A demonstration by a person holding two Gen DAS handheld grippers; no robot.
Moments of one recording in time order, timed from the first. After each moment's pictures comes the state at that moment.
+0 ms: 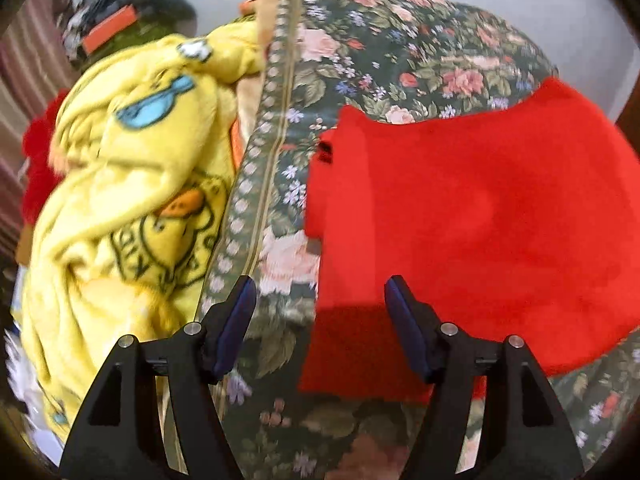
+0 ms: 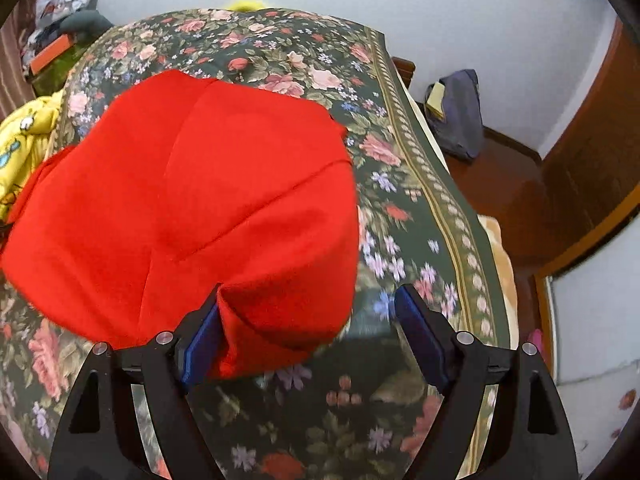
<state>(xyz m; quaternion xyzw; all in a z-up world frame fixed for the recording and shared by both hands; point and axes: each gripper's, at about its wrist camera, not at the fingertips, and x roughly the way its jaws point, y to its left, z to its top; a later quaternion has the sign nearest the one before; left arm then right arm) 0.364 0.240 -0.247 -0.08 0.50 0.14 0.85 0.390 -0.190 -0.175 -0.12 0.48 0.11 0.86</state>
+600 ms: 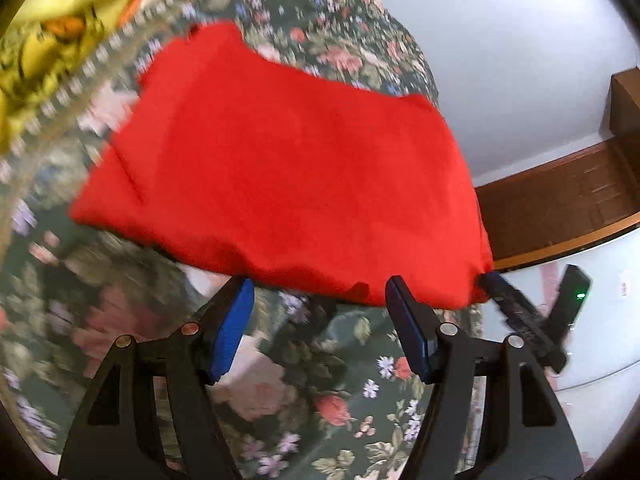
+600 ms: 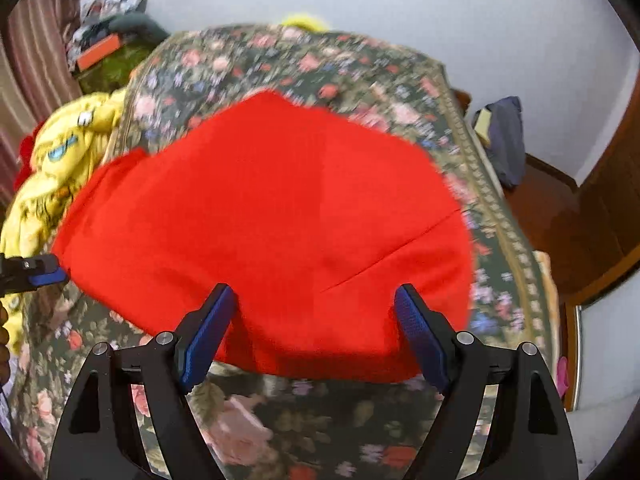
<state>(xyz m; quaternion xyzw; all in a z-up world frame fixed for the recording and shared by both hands) 0.336 0.189 -0.262 -0.40 0.48 -0.09 0.77 0.370 -0.121 -0.171 -0.13 0.46 0.19 0.86</state>
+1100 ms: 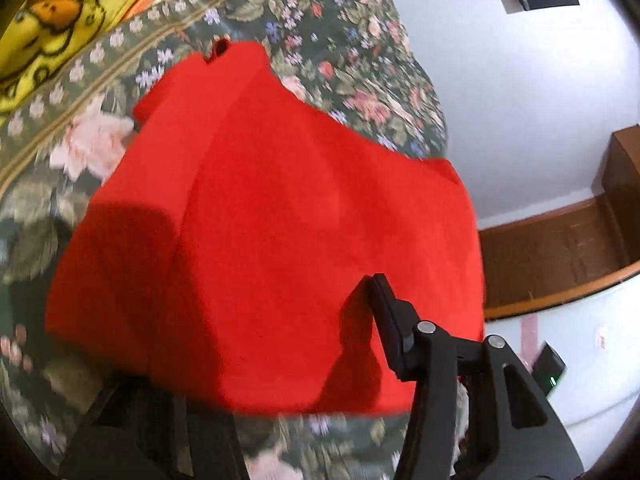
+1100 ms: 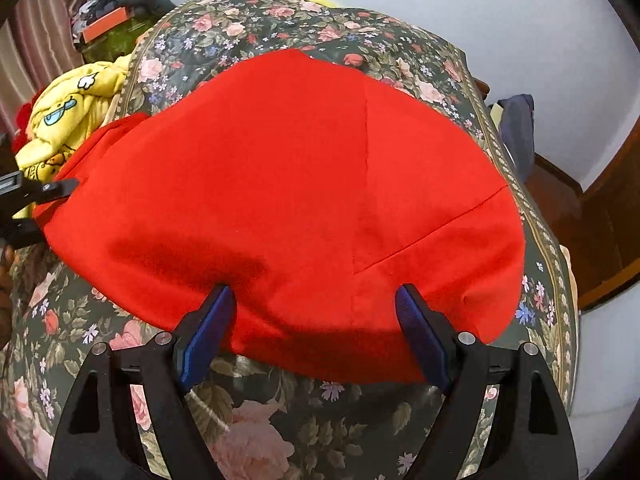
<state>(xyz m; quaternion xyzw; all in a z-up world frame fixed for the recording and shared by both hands) 0.384 0.226 -0.289 -0.46 0.43 -0.05 0.78 0.366 -0.105 -0.195 -0.15 0.48 0.19 0.84</state>
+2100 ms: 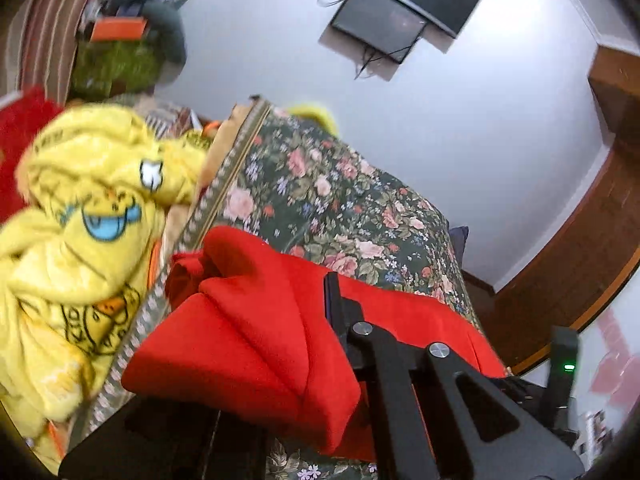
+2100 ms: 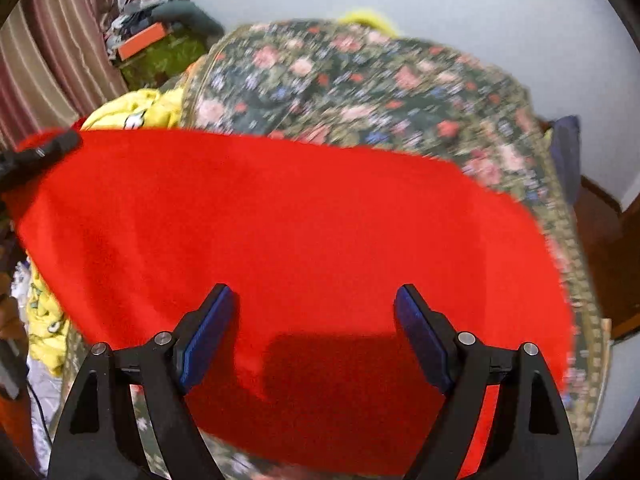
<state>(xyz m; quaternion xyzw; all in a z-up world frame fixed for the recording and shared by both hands) 0.371 0.223 -0.123 -0.26 0.27 0.05 0.93 0.397 0.002 -0.168 -0.11 0.48 0.27 0.82</state>
